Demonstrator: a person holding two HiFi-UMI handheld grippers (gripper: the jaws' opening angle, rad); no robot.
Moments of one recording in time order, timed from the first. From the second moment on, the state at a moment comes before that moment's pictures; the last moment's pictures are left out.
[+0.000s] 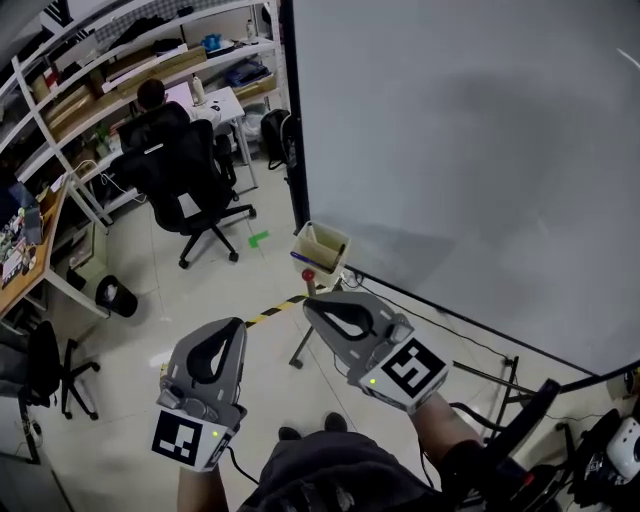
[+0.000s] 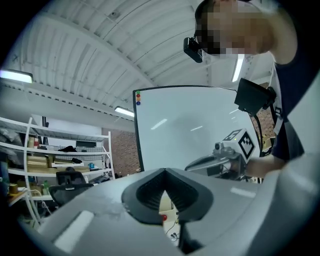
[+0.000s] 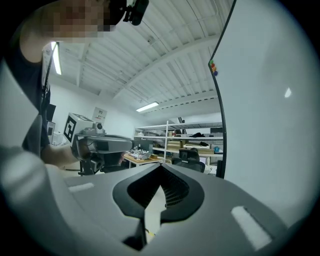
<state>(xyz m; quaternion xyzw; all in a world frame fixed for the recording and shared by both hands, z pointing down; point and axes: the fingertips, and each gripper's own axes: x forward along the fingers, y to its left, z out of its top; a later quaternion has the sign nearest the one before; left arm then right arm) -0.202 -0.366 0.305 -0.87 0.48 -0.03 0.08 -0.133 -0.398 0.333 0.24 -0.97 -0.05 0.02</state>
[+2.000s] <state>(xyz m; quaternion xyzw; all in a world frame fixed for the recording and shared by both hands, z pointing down) 0.093 0.054 0.356 -0.83 0.55 -0.02 0.04 0.156 -0.002 0.400 0.15 -0.99 0.04 0.04</state>
